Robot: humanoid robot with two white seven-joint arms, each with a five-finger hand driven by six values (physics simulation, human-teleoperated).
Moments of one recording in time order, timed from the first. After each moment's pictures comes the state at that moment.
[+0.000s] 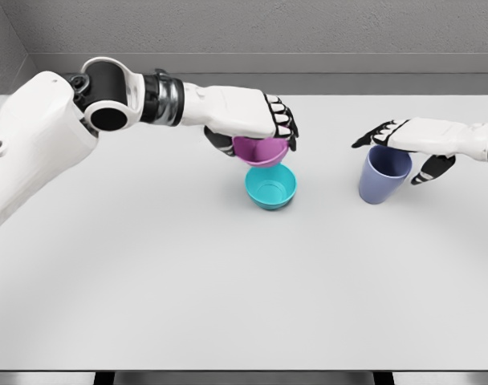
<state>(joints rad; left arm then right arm) -1.09 0.37 -0.96 -1.28 -0.46 -0.61 -0.61 -0.76 -0.87 0.71 -1.28 0.25 -0.59 0.61</state>
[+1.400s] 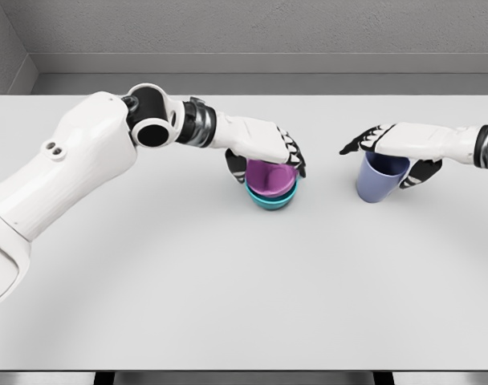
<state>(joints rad) -1.09 0.26 -1.06 -1.09 -0.46 -0.61 -0.61 -0.78 -0.85 0.75 -1.29 0.25 -0.60 0.61</state>
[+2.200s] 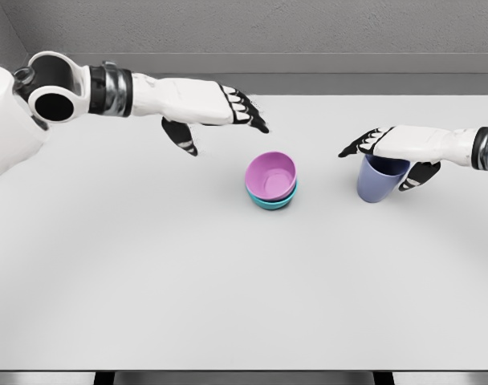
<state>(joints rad) -1.11 0.57 -1.00 -1.31 -0.21 -0.61 -0.61 -0.78 -0.85 0.76 -1.29 0.26 -0.60 0.61</state>
